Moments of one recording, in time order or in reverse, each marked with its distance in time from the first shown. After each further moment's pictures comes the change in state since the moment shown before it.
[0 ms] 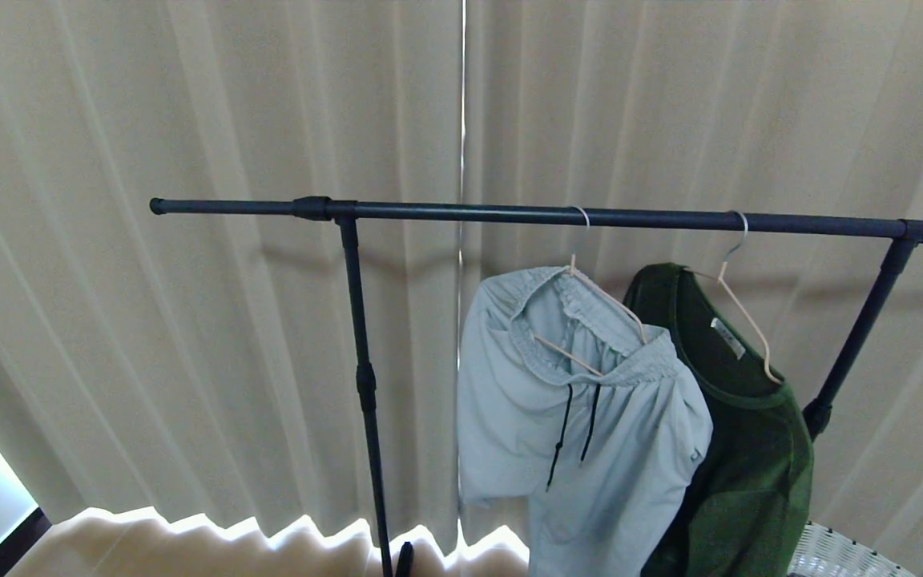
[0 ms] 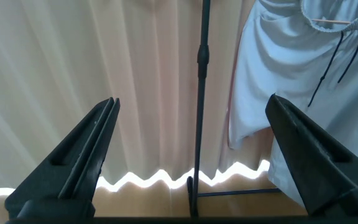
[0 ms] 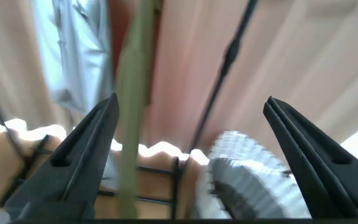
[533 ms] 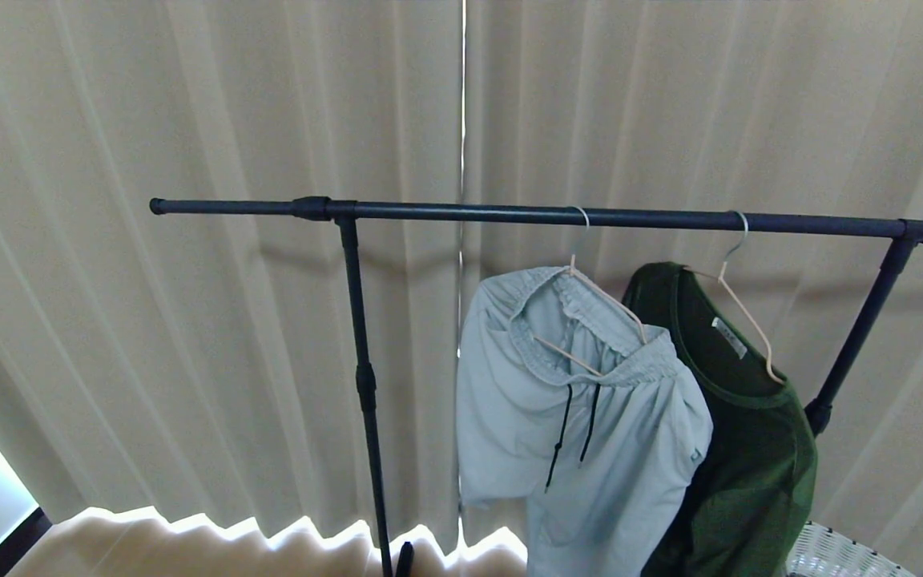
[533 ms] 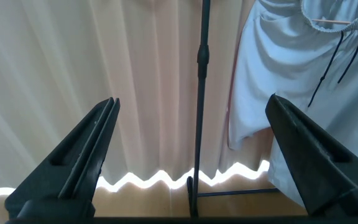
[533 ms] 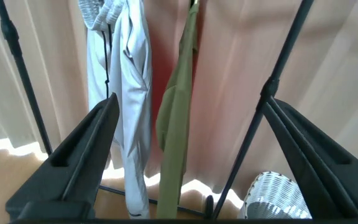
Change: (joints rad) left arm 0.000 -0.001 0.000 0.000 0.000 0.001; right arm 0.000 -0.001 0.159 -0.287 0.147 0.018
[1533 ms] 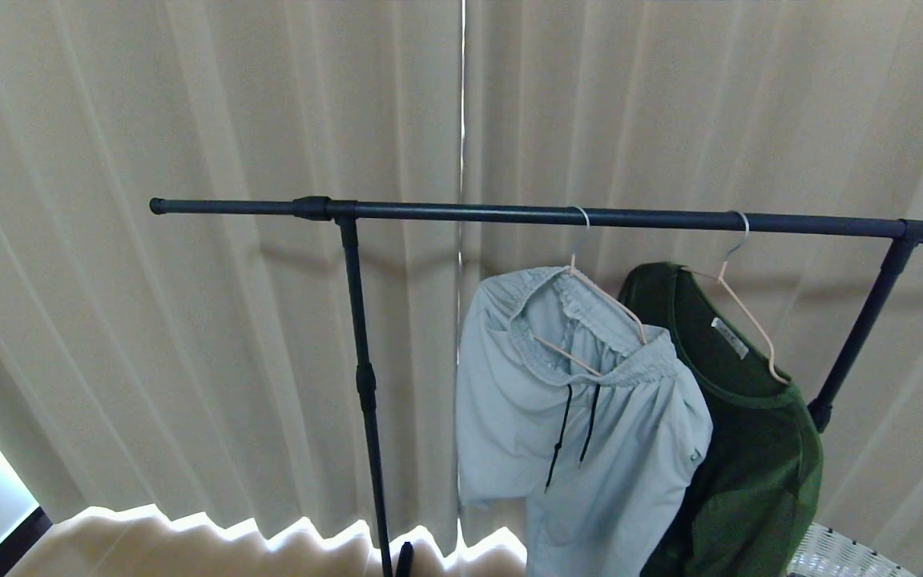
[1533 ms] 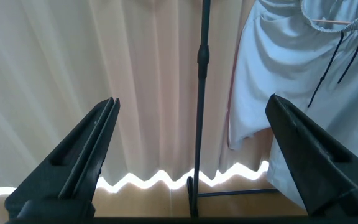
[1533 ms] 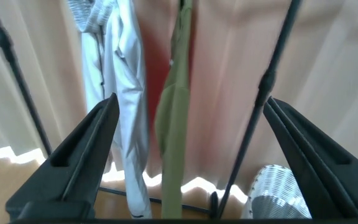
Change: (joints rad) left arm 0.000 0.000 0.000 0.000 0.000 0.000; right arm 0.000 0.000 0.006 -0.009 -0.070 0.045
